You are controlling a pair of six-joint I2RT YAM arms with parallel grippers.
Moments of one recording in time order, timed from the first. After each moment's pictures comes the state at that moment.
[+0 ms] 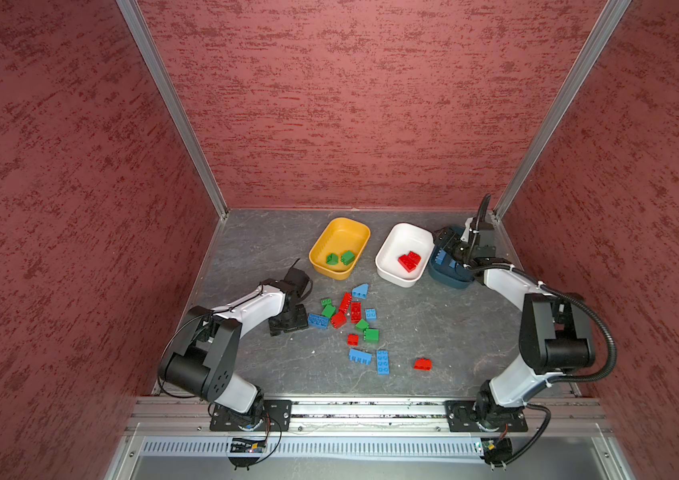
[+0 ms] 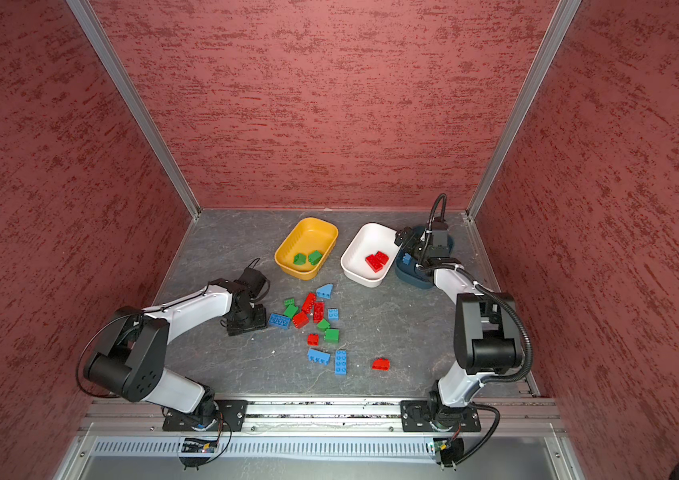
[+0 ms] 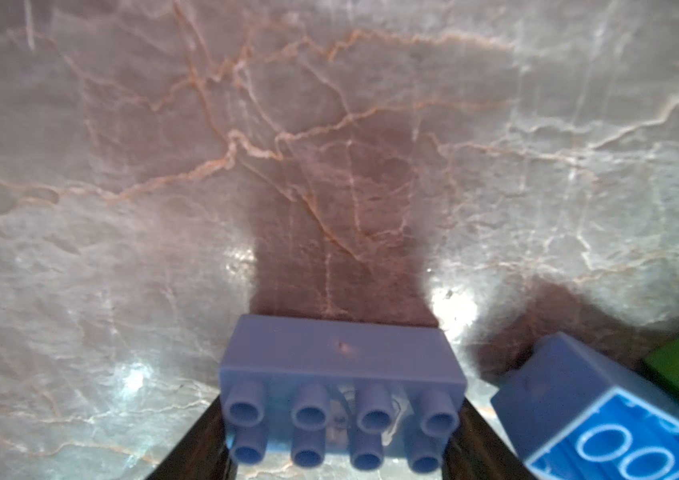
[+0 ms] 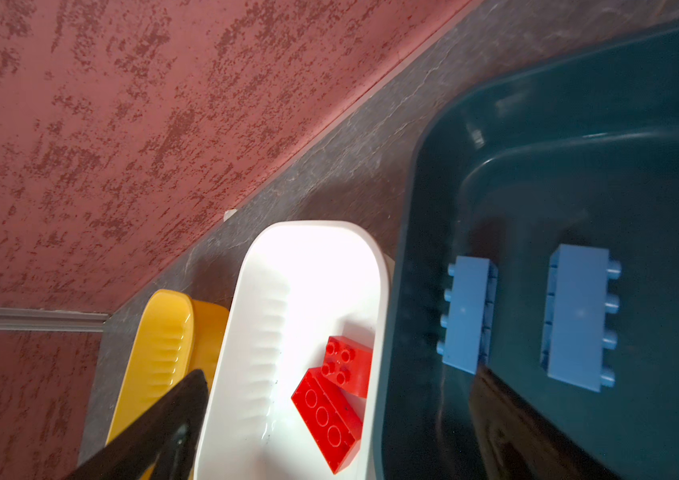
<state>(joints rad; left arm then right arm) -0.37 1.52 0.81 -0.79 -0.10 -0.60 0.00 1.66 1.03 0.09 -0.25 0.68</state>
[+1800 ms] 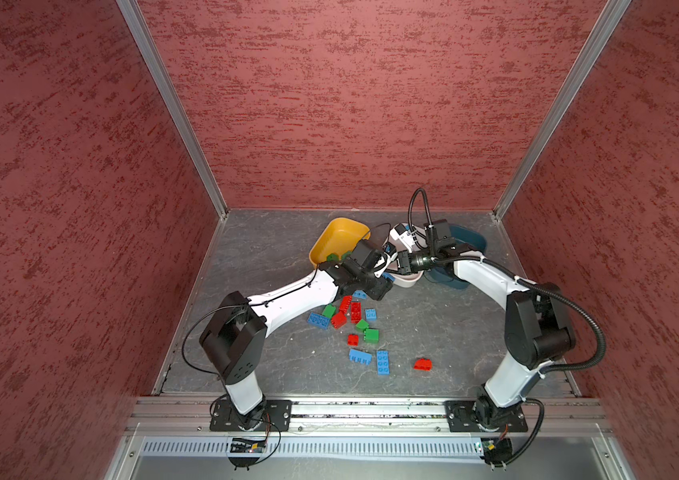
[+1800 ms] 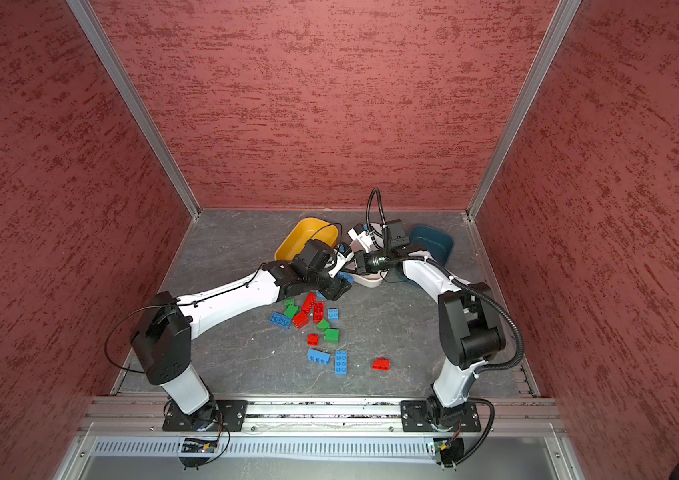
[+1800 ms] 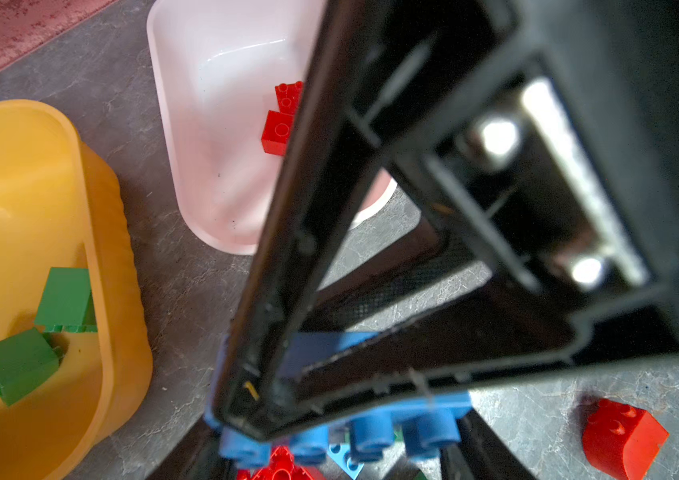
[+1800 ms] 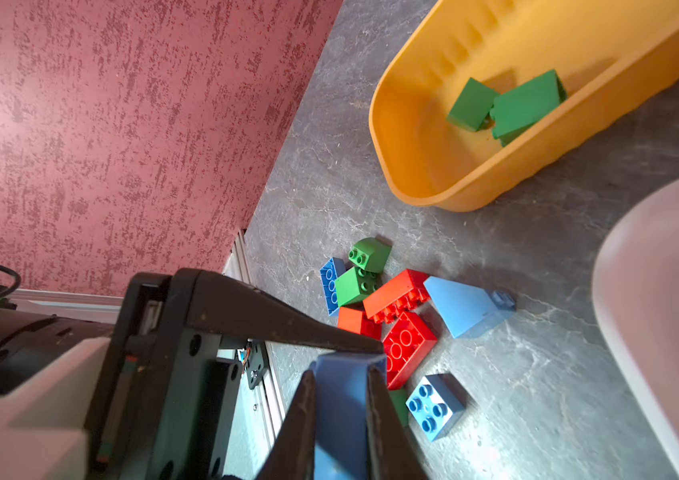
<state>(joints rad) -0.80 1.72 1.32 -0.40 0.05 -0.02 0.29 1.74 1.24 -0.37 -1.03 0.21</state>
